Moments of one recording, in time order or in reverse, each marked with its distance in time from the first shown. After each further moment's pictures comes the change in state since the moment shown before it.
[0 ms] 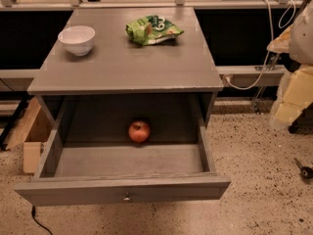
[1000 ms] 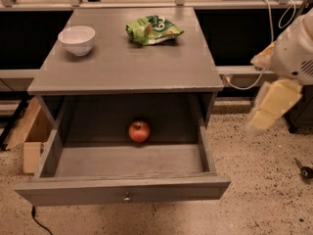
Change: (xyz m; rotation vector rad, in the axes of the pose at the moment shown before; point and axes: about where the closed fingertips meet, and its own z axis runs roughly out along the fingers) arm -0.019 0.007 0.033 -0.056 -0.122 0.066
